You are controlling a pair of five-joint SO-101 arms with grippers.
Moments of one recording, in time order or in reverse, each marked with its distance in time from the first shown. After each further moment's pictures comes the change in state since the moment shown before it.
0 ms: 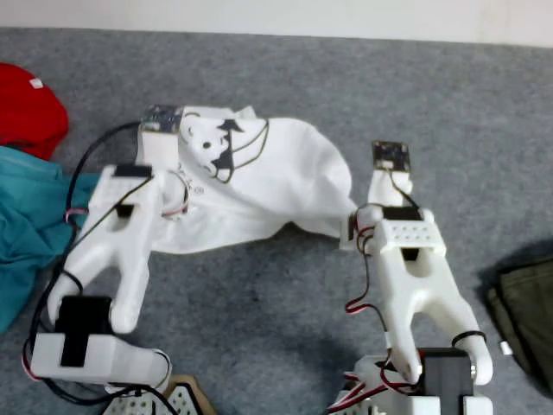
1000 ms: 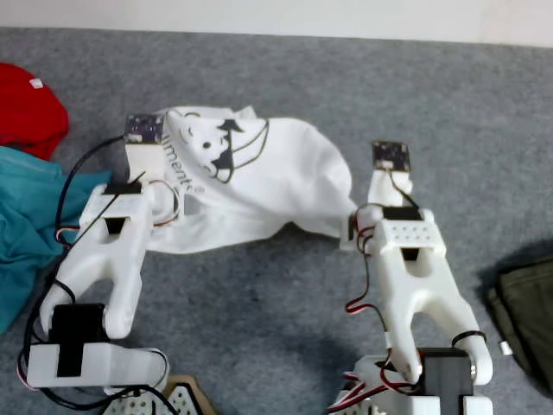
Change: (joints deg) left arm -3.5 -2.5 8.2 -10.0 1.9; right arm 0.0 0.0 0.0 0.0 0.1
